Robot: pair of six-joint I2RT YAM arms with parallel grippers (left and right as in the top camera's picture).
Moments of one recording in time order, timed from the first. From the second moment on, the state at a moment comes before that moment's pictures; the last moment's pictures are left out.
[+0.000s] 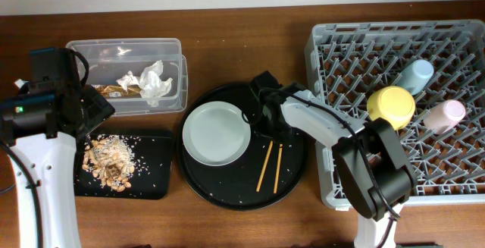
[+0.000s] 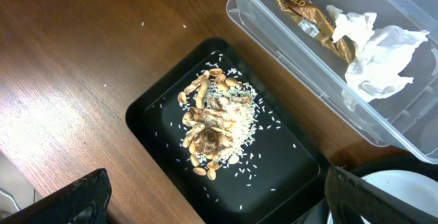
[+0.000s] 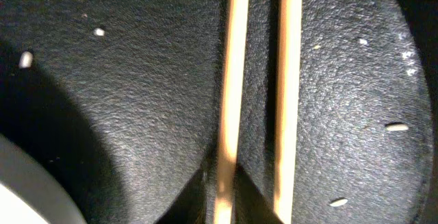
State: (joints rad) left arm 0.17 1.40 1.55 -1.35 -0.33 -0.55; right arm 0.52 2.01 1.34 -0.84 -0.04 0.83
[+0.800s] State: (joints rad) left arm 0.17 1.40 1.55 -1.36 -0.32 -0.55; right arm -0.06 2.08 2.14 -1.42 -0.08 0.04
